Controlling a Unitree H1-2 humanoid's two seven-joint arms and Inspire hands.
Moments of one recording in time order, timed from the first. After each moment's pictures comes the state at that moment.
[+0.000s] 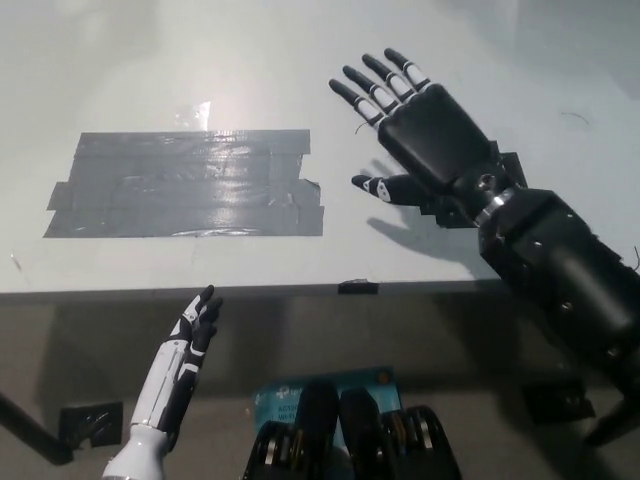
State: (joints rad) left_arm 0.01 0.11 -0.09 -0.17 0.15 0.05 -0.04; right_arm -0.82 -0.35 0.55 0.33 -1.10 -0.12 -0.18
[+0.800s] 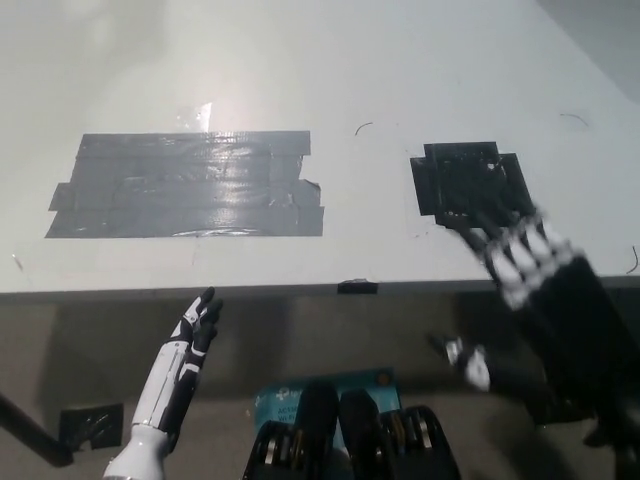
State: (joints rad) left_arm 0.01 0.11 -0.09 -0.16 0.16 0.06 -0.04; right_arm -0.12 -0.45 0.34 -0.54 -0.81 -0.08 -0.02
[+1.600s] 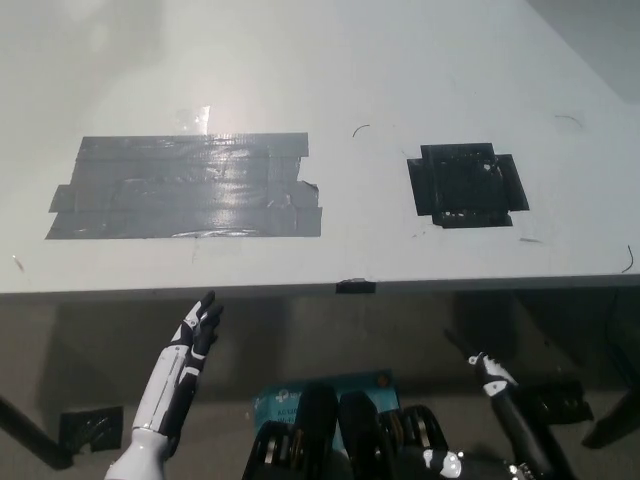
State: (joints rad) left_arm 0.02 0.11 -0.09 -0.16 0.15 0.06 -0.04; right_arm 0.11 -0.22 0.29 -0.22 -0.36 -0.08 0.02
